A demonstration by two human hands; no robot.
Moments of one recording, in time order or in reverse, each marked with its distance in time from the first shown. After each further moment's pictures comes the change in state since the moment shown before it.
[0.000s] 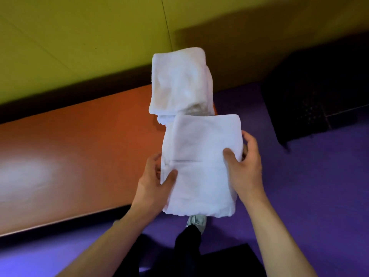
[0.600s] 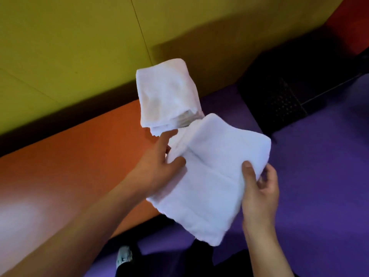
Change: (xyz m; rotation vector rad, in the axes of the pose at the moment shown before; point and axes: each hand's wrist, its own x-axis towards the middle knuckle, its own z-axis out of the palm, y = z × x) left_hand 0.046 0.075 -0.045 0.415 -0.384 0.355; right_hand -0.081 0.000 0.019 0.389 0.464 0.125
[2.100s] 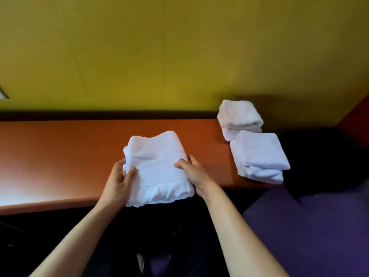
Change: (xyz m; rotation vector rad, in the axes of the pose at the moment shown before) left_hand -0.314 -0.336 -0.004 -0.625 0.815 -0.022; right_hand -0.263 0.174 0.150 -0.397 -0.931 -0.105
